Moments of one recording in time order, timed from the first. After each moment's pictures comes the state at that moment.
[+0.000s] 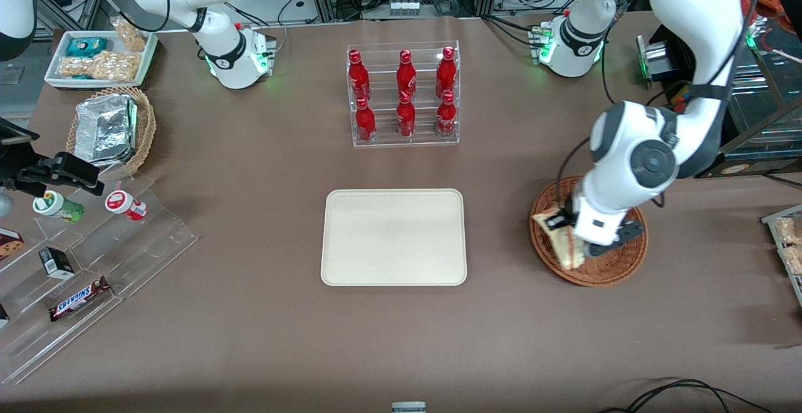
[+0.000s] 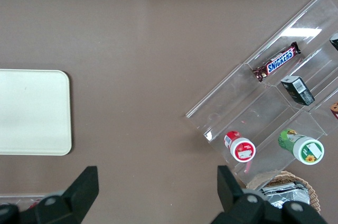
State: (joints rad) arm 0.01 0.32 -0.35 -1.86 0.05 2.16 -0.74
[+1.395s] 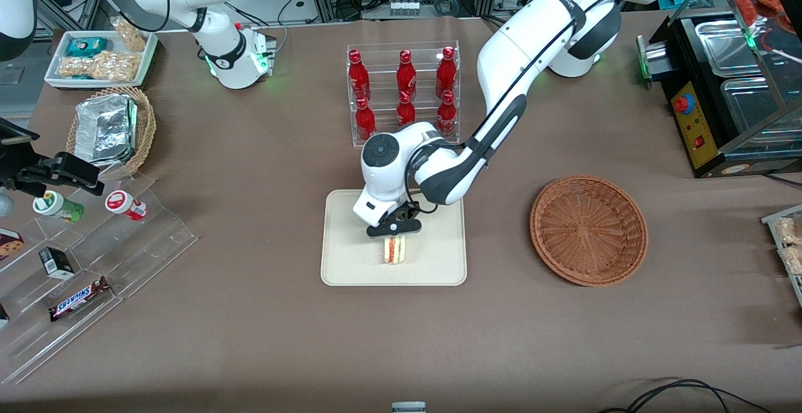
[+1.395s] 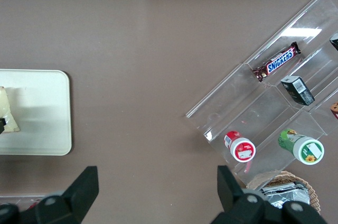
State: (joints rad) arm -0.59 0.97 -0.34 -1.19 0.45 2.16 -1.16
